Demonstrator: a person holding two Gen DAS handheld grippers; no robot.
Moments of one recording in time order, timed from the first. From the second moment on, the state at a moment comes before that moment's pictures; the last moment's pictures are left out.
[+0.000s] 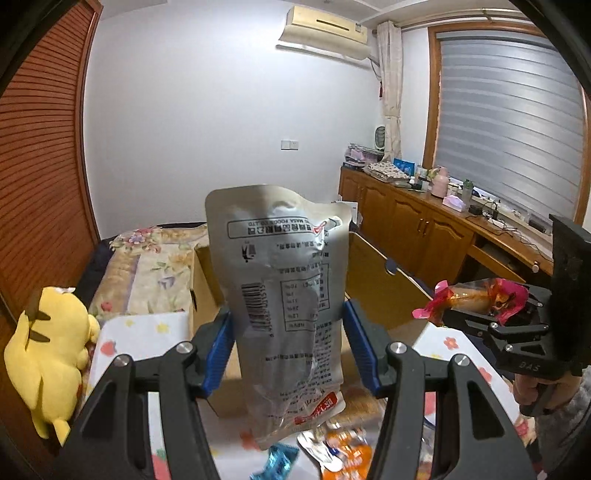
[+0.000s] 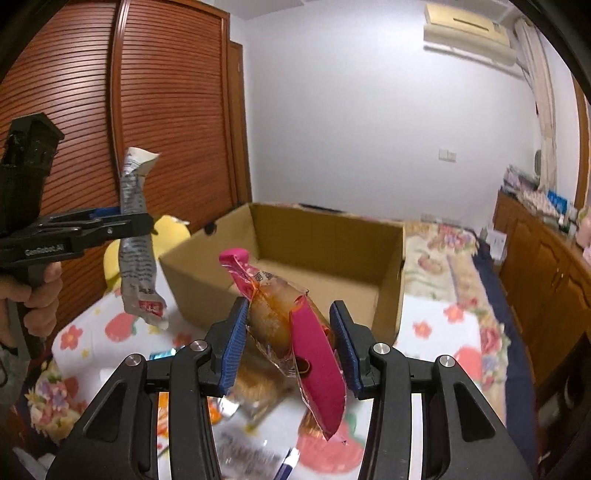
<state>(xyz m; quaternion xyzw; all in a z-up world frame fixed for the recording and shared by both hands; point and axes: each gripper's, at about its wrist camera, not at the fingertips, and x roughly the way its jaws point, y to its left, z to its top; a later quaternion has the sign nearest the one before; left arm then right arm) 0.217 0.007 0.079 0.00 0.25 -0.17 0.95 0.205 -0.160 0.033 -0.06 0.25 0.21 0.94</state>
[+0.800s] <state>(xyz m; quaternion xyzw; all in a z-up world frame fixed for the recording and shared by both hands) 0.320 -0.001 0.051 0.02 0.30 -0.18 0.94 0.308 -0.136 -0.014 -0.08 0.31 0.18 0.93</state>
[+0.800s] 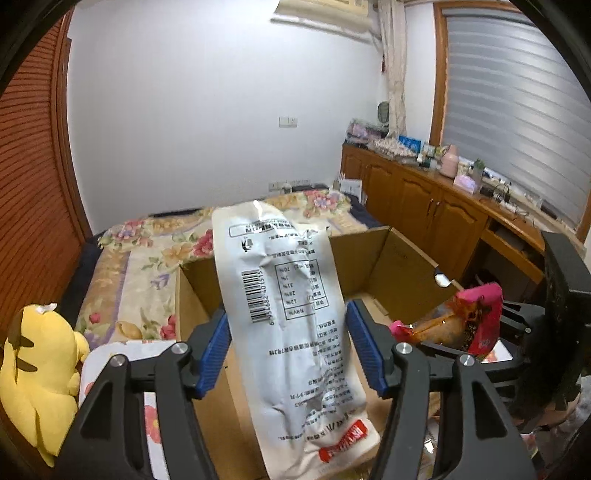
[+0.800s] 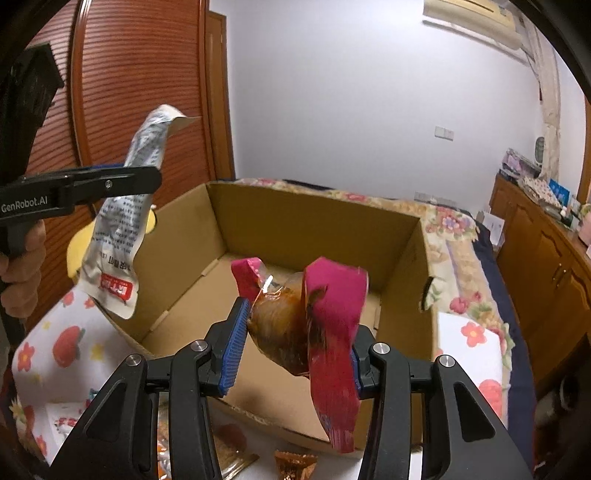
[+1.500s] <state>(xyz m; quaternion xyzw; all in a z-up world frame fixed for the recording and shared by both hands) 0.263 0.005 0.053 0.04 0.27 -0.20 0.94 0.243 -0.128 0.004 -0.04 0.29 0.20 0.94</state>
